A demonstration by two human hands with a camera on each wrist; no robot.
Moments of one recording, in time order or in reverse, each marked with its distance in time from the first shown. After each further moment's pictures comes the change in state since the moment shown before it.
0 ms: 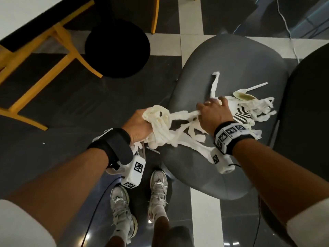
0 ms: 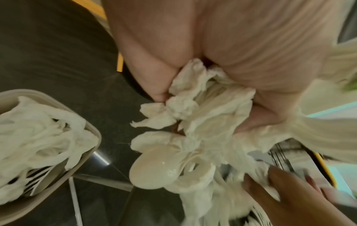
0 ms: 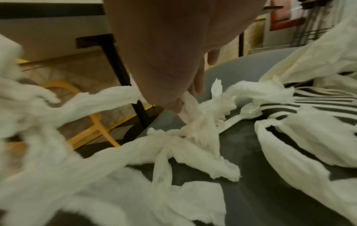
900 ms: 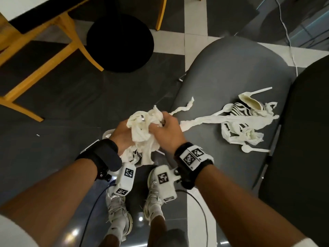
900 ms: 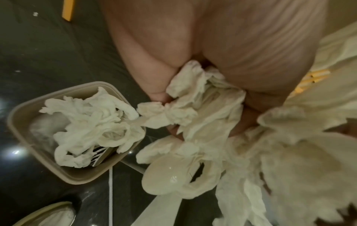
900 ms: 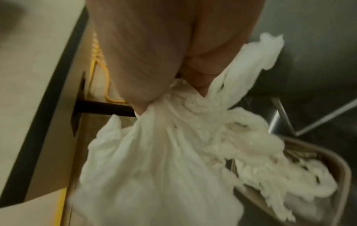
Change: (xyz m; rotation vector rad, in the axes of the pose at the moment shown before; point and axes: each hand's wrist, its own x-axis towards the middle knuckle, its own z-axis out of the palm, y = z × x) left_hand -0.029 -0.071 -0.033 -0.237 0.141 -0.169; right_hand -0.025 -0.165 -0.008 1.389 -0.028 0.187
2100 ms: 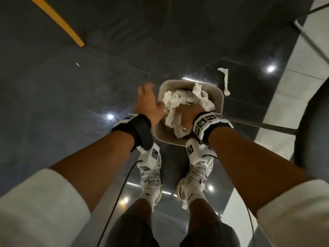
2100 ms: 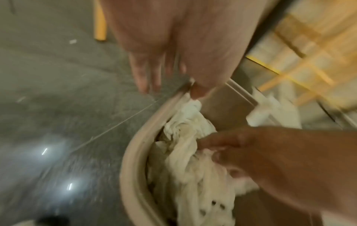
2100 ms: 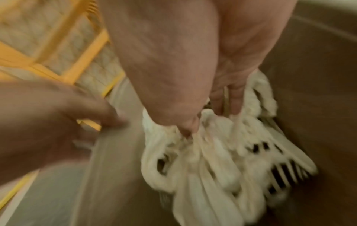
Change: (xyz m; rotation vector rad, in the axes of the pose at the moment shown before) left_hand 0.100 -0.252 -0.124 0.566 0.452 -0.169; right_hand 0.125 0.186 0.223 -1.197 -0.638 -0.191
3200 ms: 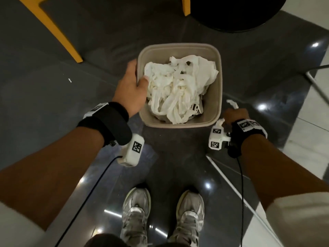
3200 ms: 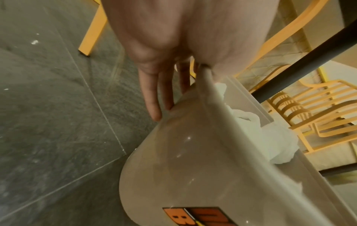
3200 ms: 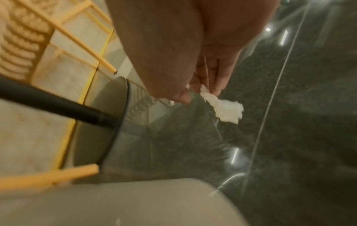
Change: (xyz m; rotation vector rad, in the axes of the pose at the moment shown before) left_hand 0.133 -0.017 -0.051 -0.386 0.241 0.160; right_hand 0.165 0.151 -0.019 0.771 0.307 0.755
